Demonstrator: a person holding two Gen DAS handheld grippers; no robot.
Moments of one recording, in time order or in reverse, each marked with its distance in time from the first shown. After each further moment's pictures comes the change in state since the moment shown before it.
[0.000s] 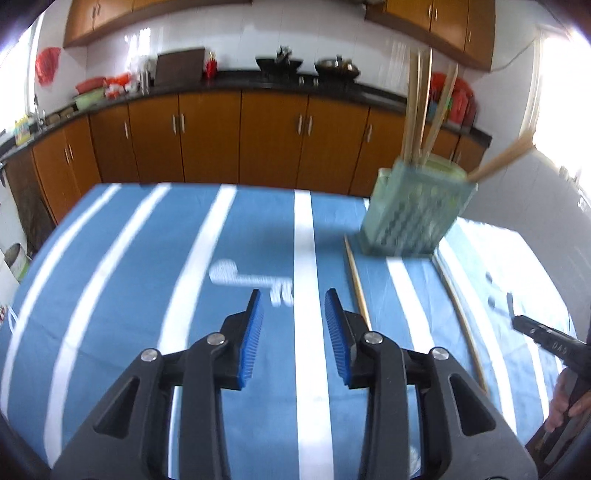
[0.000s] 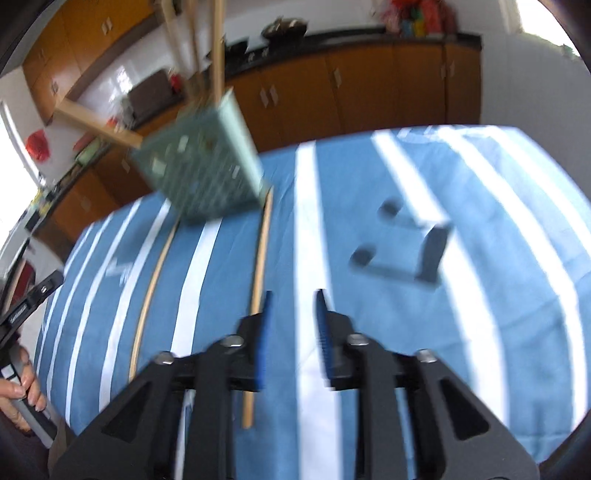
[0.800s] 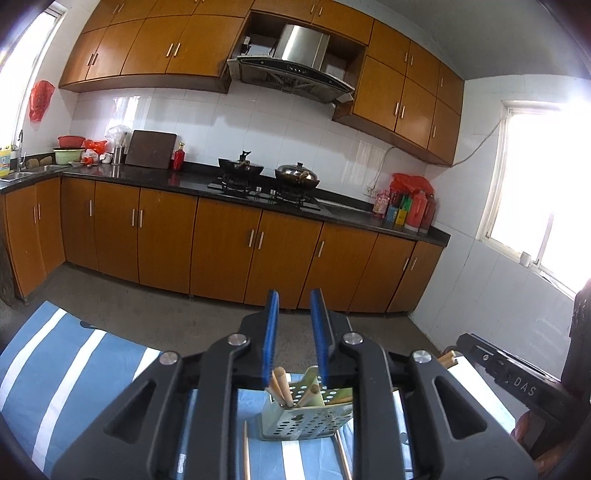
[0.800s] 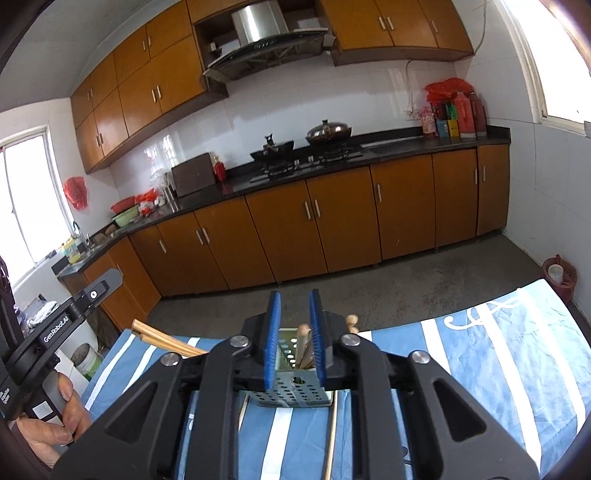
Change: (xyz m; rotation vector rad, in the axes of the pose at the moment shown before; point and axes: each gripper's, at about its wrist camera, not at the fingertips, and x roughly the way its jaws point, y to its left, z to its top) left arm -0.055 -0.081 0.178 -0.060 -0.411 -0.163; right arm -0.100 0.064 0.158 -0.075 -0.401 0.094
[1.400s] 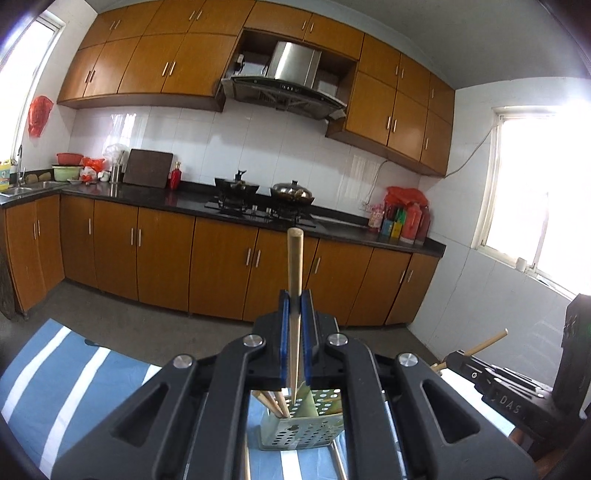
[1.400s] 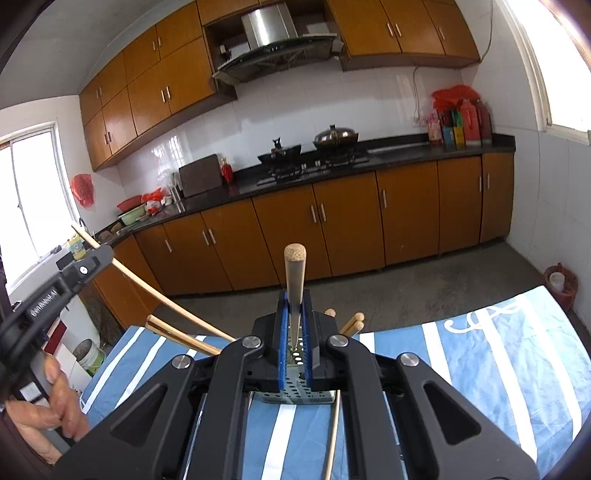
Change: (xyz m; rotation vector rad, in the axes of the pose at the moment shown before) left arm -0.016 -0.015 0.014 0.028 -0.051 -0.010; right arm -0.002 0.002 -0.002 -0.027 0.010 0.027
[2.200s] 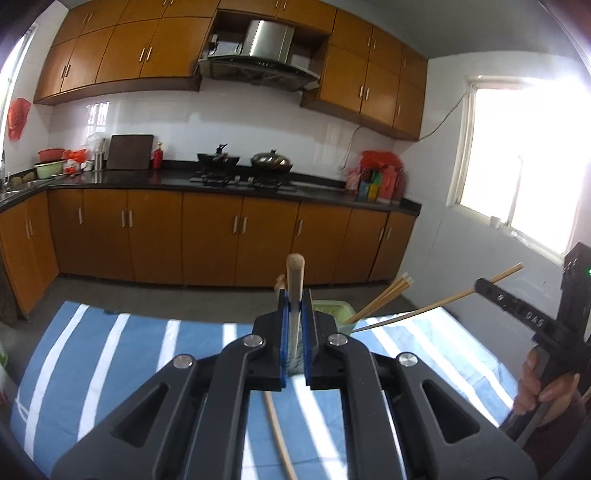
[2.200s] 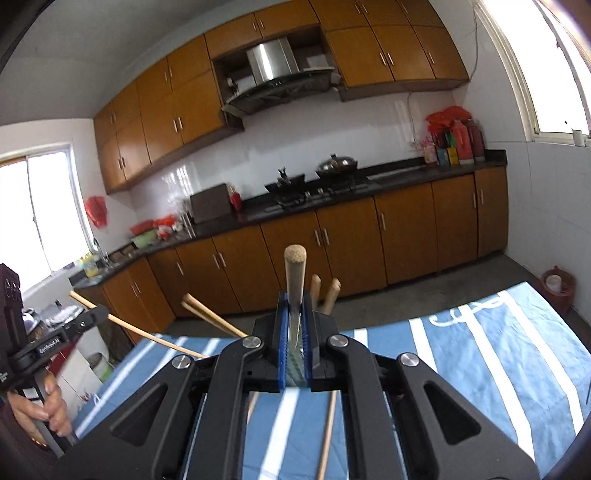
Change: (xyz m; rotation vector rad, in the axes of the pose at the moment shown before) left arm -0.106 0.032 -0.032 0.077 0.111 -0.091; right arm -0.091 -0.008 -0.027 0.010 -0.145 0.030
